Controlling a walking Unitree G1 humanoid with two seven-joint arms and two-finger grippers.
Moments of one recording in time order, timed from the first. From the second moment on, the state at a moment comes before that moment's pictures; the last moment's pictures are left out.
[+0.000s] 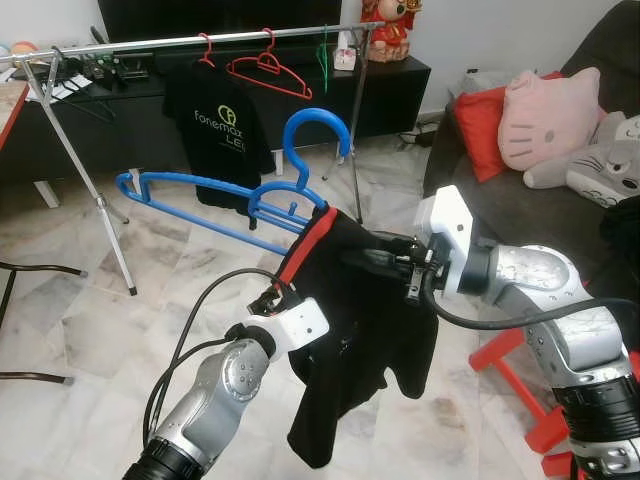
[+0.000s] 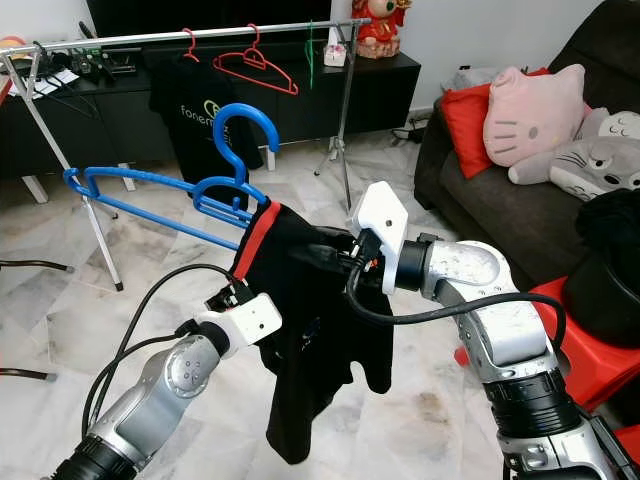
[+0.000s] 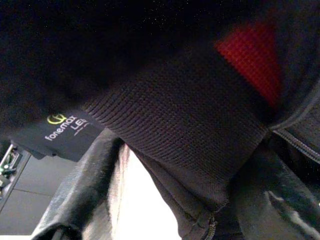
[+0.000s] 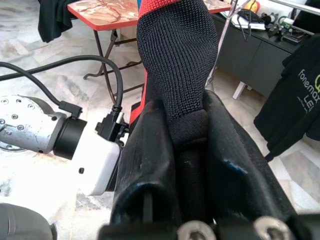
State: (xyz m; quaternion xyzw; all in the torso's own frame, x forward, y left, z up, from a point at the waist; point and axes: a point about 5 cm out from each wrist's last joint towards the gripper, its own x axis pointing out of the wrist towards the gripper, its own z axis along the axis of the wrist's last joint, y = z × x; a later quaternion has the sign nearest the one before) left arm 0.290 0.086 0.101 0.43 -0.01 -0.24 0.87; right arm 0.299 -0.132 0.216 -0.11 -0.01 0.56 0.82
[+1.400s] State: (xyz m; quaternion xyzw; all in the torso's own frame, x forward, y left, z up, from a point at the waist) left arm 0.299 0.138 0.096 0.09 0.15 -0.10 0.98; right arm 0.317 -0.142 0.184 -0.08 0.03 0.48 0.87
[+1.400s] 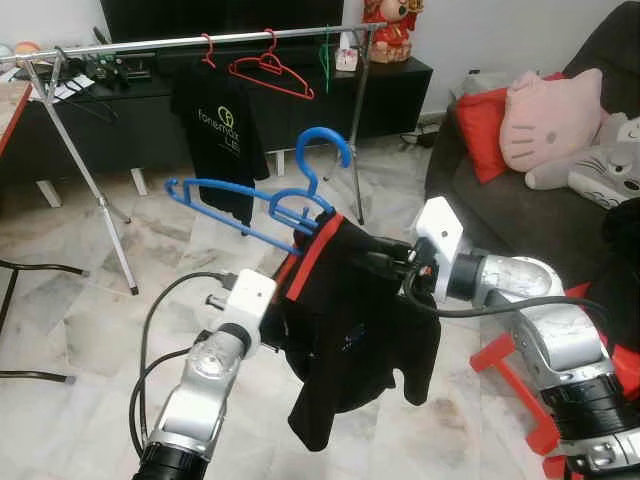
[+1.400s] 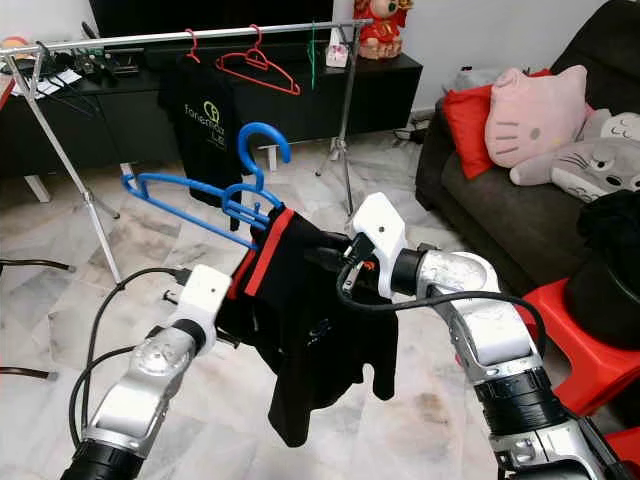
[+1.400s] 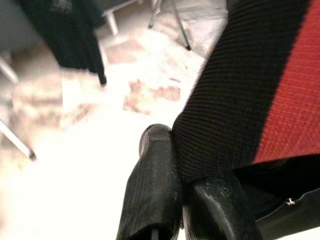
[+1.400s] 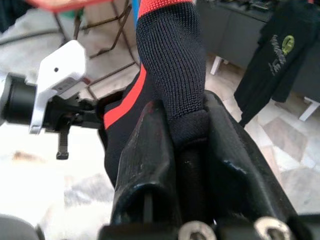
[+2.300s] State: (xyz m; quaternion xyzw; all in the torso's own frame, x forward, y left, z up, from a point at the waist) left arm 0.310 0.144 0.104 -0.05 0.16 -0.12 0.98; right arm 0.263 -0.170 0.179 0.16 -0.02 0.64 0.75
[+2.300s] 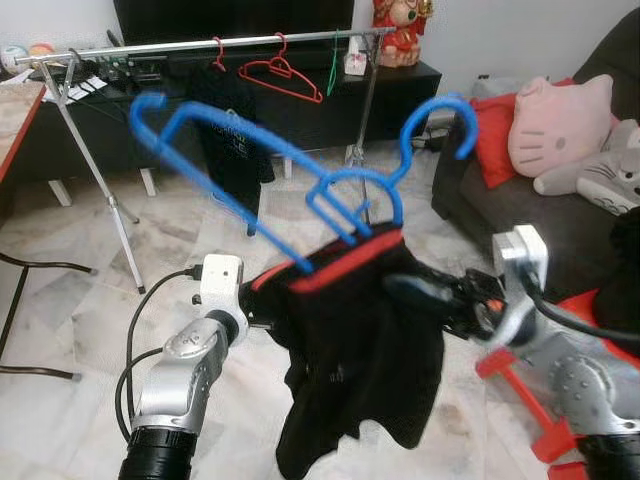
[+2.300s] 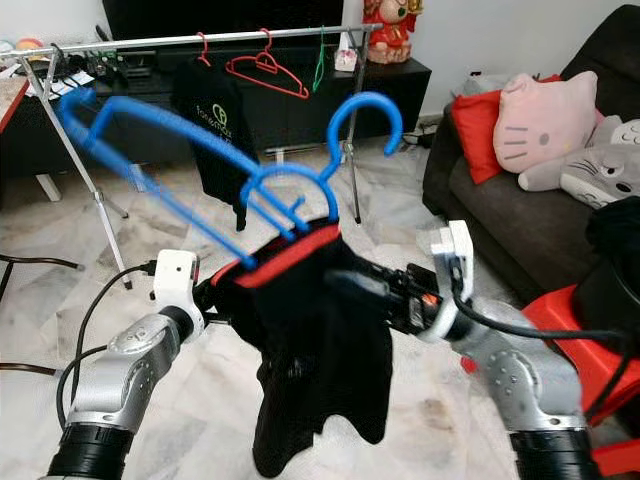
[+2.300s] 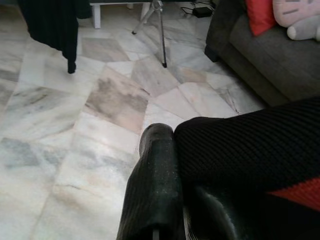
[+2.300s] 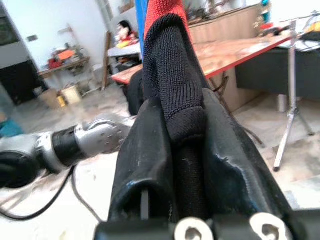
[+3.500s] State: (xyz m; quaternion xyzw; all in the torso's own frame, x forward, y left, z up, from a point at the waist) left arm 0.307 0.141 0.089 -0.06 0.19 -0.14 0.97; right arm 0.262 -0.177 0.172 0.04 0.07 0.73 0.68
